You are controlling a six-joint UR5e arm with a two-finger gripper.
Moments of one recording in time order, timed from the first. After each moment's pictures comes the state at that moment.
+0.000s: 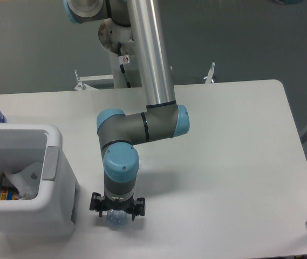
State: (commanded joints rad) arm 2.22 -2.24 -1.54 -0.80 1.44 0.30
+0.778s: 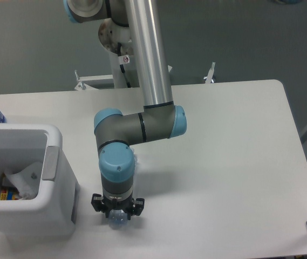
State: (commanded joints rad) arm 2.21 -2.23 -1.54 -0.80 1.48 0.30
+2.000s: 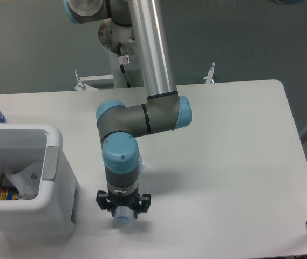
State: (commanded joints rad) arm 2.25 -2.15 -1.54 -0.80 1.50 0.31
